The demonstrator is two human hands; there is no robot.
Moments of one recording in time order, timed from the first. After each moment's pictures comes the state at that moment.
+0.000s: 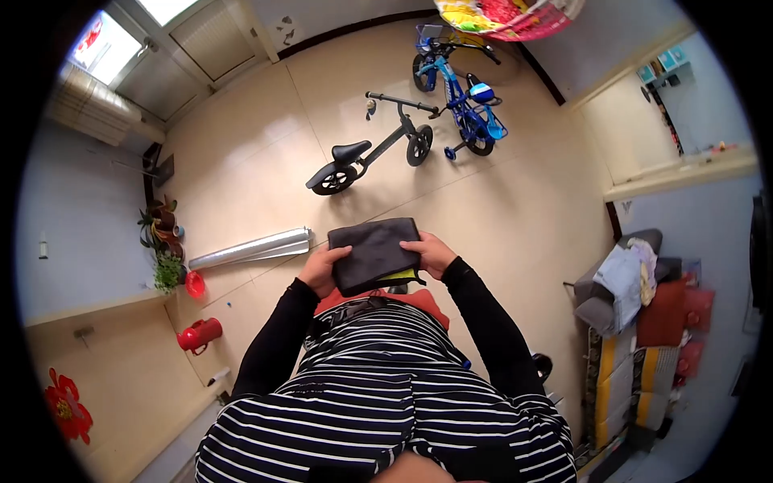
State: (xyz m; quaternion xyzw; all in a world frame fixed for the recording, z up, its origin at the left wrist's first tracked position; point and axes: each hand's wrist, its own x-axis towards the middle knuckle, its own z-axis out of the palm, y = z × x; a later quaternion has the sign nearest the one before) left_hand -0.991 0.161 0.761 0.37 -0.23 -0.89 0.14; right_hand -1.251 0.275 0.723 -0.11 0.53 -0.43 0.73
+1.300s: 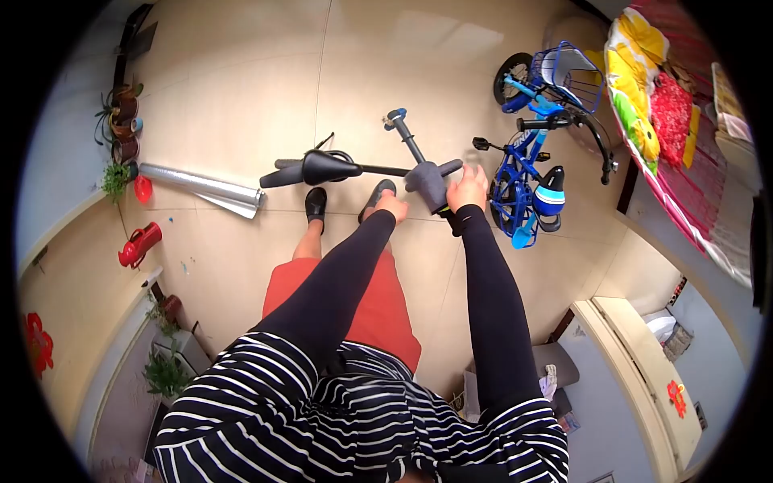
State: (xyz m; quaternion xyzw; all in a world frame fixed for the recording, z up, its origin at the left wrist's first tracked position) left_hand -1.414 -0.187 0.345 0.72 -0.38 -0.58 -0.06; right_hand -1.605 -0.239 0.434 -0.55 0.81 0.03 0.21
